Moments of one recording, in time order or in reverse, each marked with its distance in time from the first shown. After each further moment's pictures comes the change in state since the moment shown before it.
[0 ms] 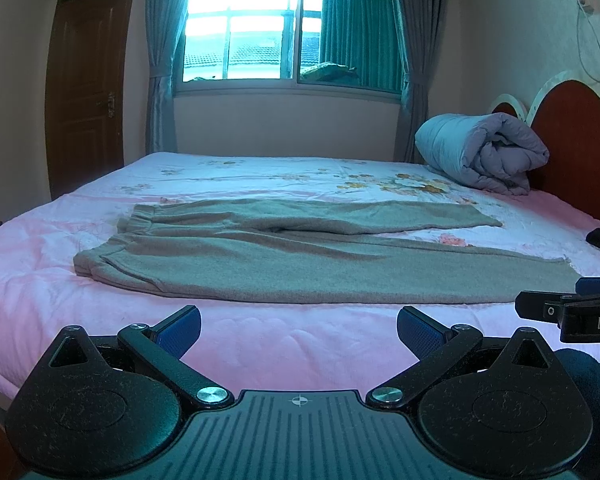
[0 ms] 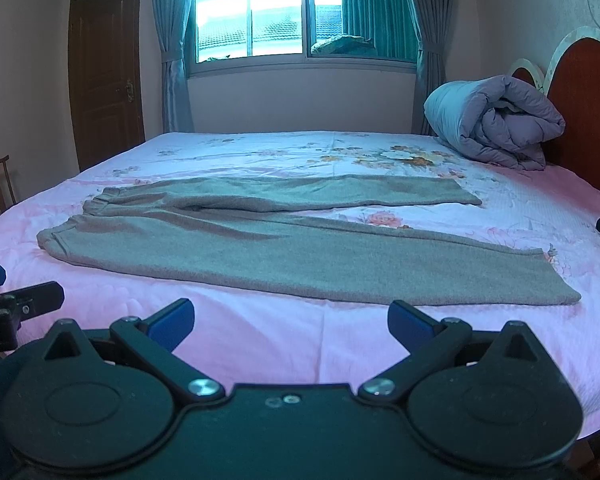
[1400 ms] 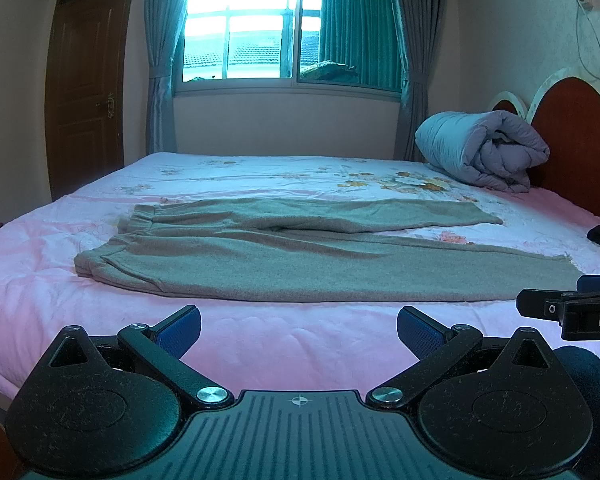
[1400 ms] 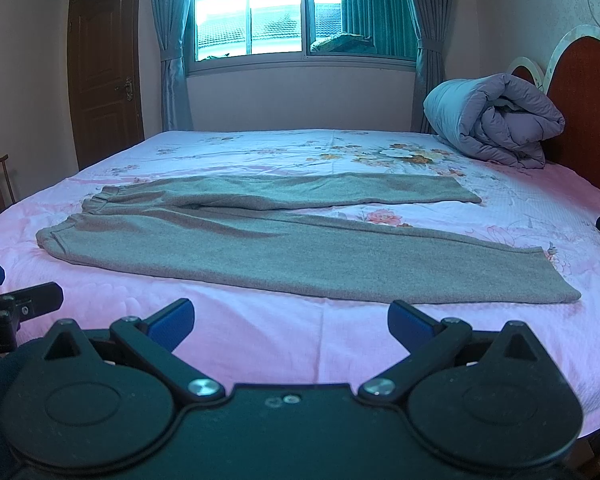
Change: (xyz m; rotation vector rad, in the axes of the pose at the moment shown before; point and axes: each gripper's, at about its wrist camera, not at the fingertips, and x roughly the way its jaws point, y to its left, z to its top) left arm 0.002 0.000 0.000 0.003 0.001 0.001; right arm 0.004 -0.001 -0.004 0.001 0.007 -0.003
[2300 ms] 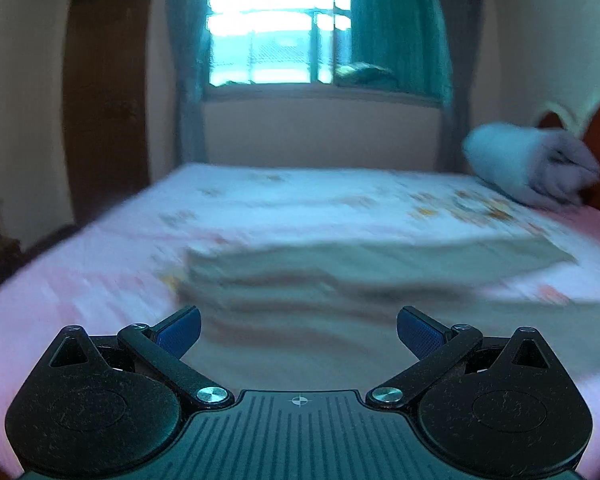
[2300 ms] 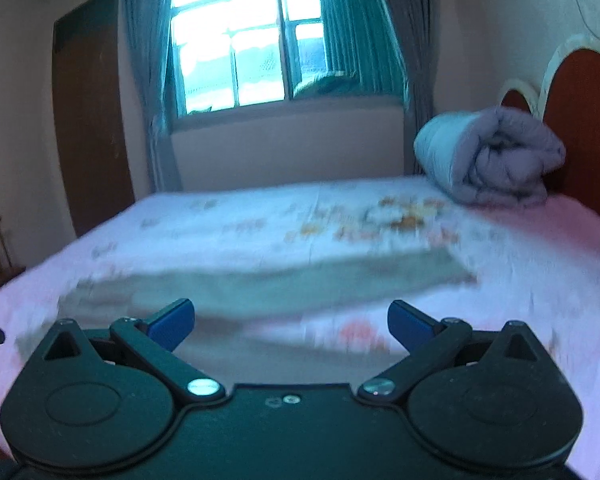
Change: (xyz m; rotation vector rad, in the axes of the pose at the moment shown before) left arm 0.118 0.164 0.118 0.000 -0.006 0.089; right arm 0.054 -0.080 0.135 0.084 -0.137 0.022
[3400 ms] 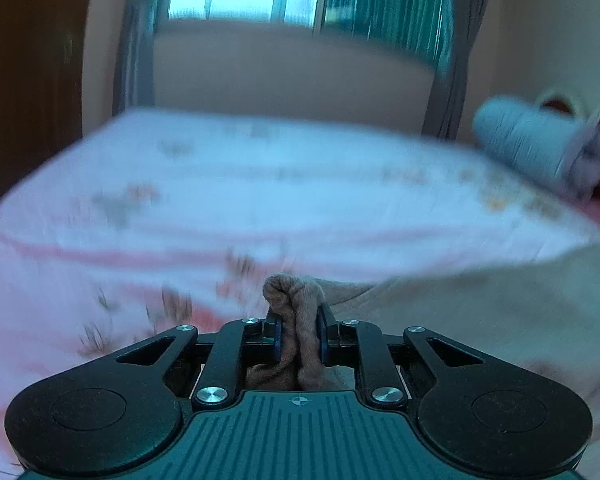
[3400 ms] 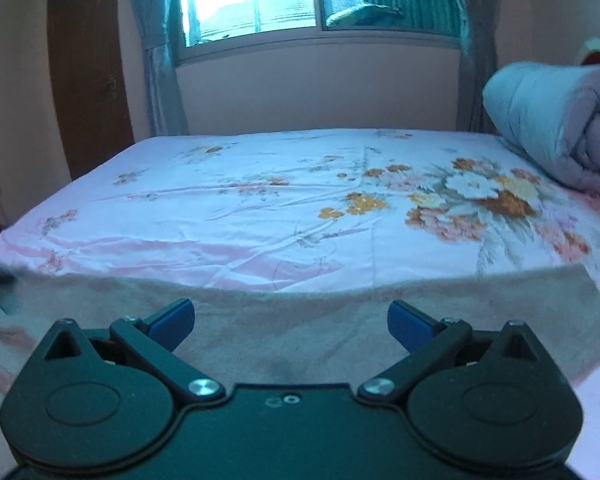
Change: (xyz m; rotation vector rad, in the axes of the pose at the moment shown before) left arm 0.353 0.126 0.031 -0.012 0.127 -0.266; right arm 0.319 0.040 0.023 -0.073 0.199 0.063
